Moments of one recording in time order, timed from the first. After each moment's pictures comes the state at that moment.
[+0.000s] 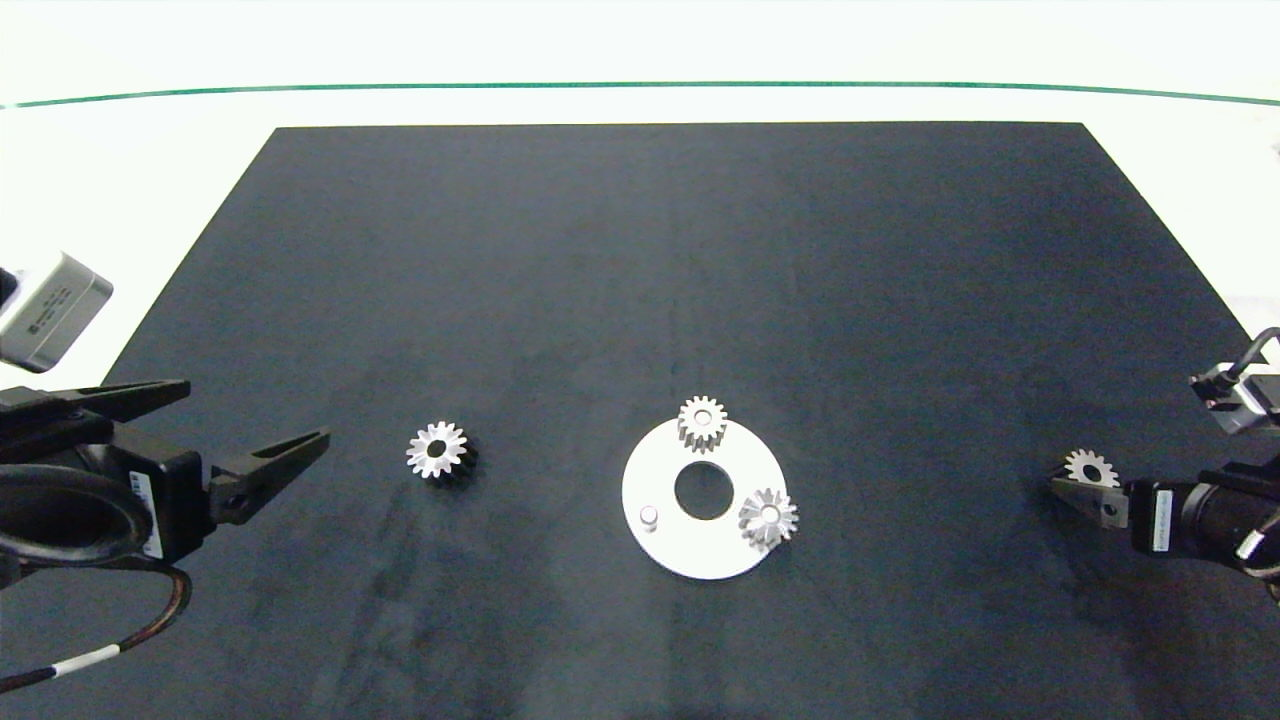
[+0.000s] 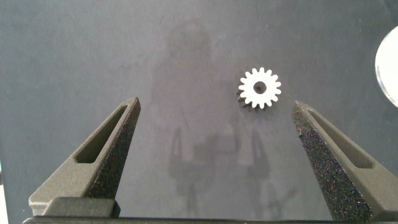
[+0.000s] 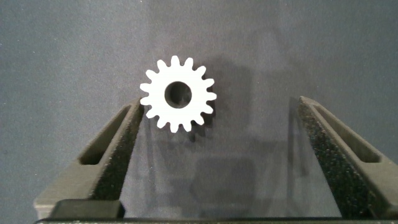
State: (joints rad) left arm -0.30 1.05 -0.70 -0.08 0.15 0.15; right arm -0.08 1.41 -0.50 -0.39 -0.01 -0.01
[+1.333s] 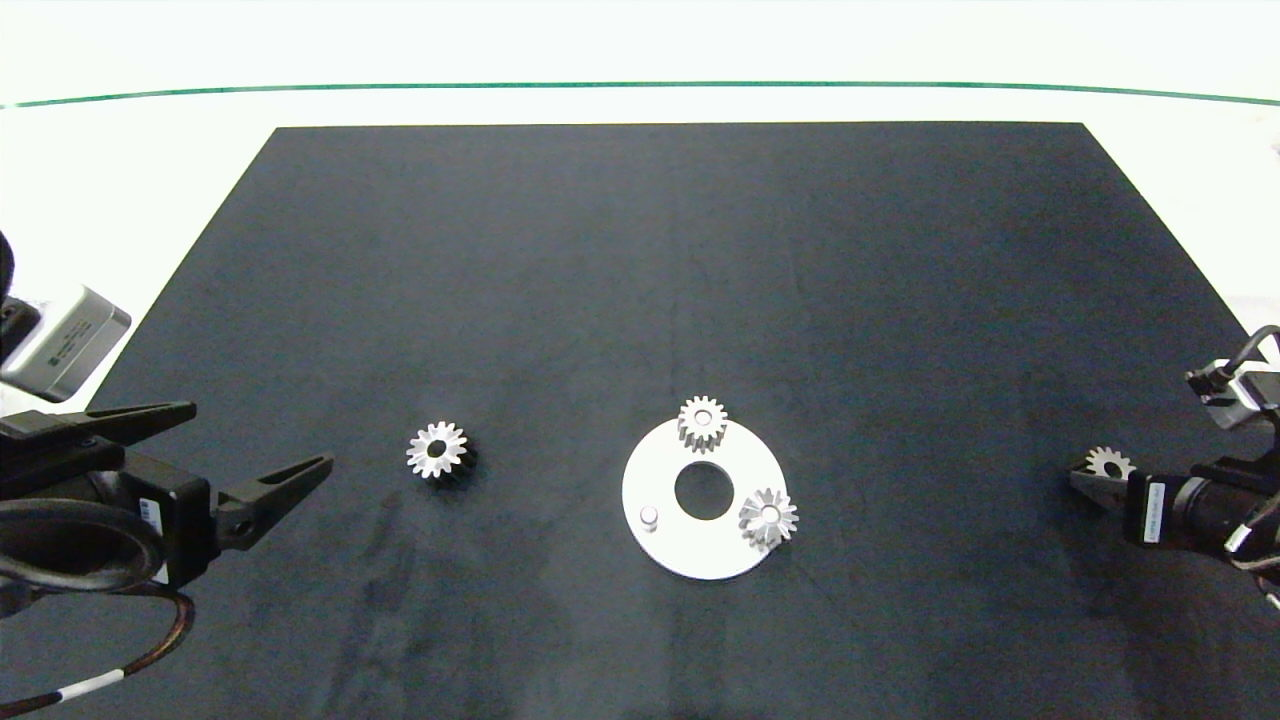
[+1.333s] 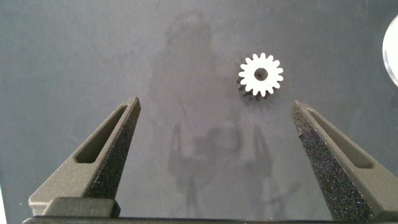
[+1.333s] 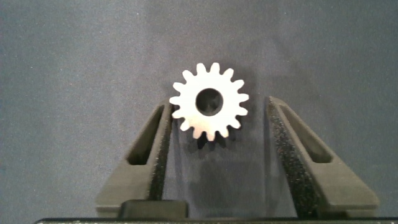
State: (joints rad) left arm -0.30 1.05 -0.66 -0.08 0.15 0.16; right arm -0.09 1.44 -0.50 -0.44 -0.01 0.02
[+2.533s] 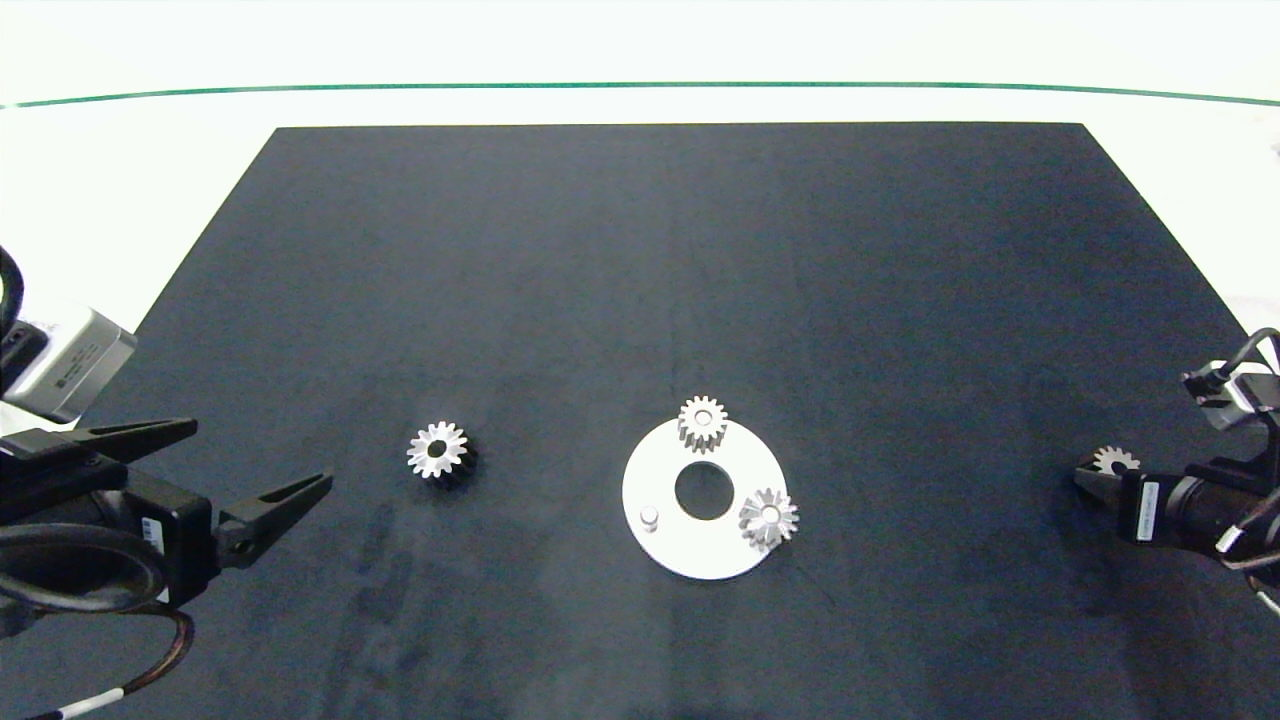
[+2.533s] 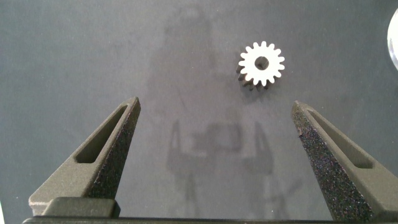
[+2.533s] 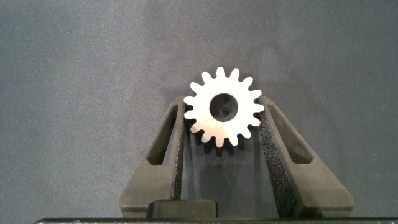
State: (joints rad) left arm -0.30 1.04 -0.63 -0.08 0.15 0.16; right arm -0.09 1.47 -0.48 -0.50 -0.01 0.02
